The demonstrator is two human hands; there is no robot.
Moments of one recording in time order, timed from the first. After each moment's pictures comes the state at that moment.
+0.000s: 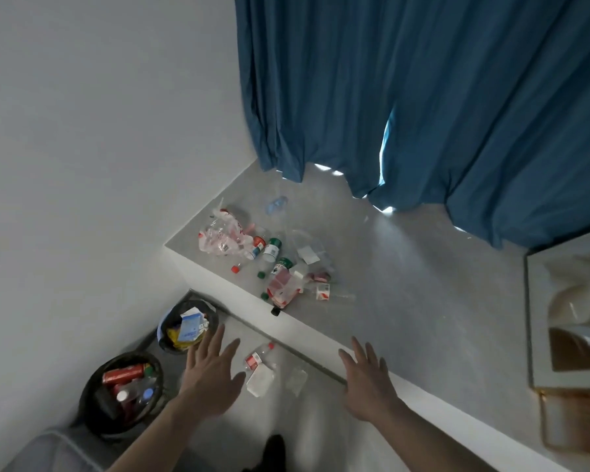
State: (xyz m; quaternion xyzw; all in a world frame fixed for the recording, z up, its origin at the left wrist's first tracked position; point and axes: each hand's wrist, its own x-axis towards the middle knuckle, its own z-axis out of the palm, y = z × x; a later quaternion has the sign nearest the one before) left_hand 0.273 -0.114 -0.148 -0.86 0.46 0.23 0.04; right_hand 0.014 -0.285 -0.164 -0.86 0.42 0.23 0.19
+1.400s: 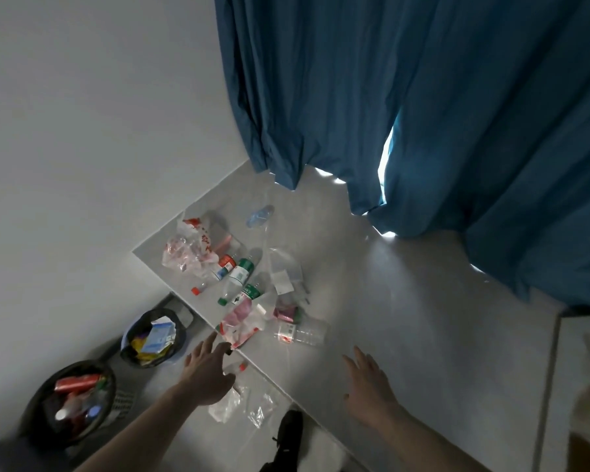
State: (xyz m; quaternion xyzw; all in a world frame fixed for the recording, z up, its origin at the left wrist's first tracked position) left_hand 0.248 -0.376 -0.198 -0.88 0.34 0.32 0.04; right_hand -0.017 -0.582 -0.232 -0.87 0.36 0.26 0.22
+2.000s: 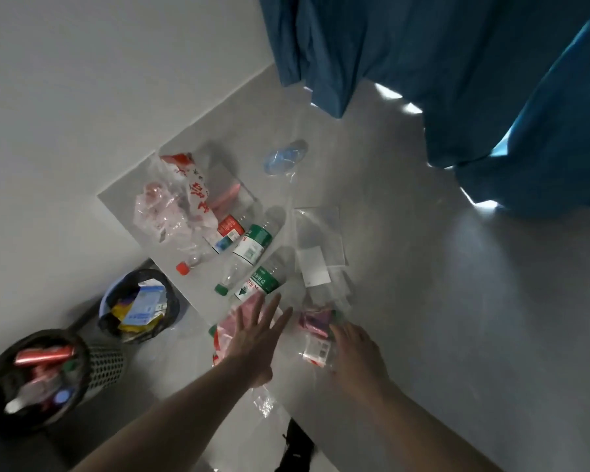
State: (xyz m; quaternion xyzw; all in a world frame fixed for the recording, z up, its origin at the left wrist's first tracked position) left_hand 0.350 -0.510 -0.447 -0.81 0.47 0.32 0.14; right_hand 0.181 -0.653 -0.471 -0.89 0.30 0.24 0.23
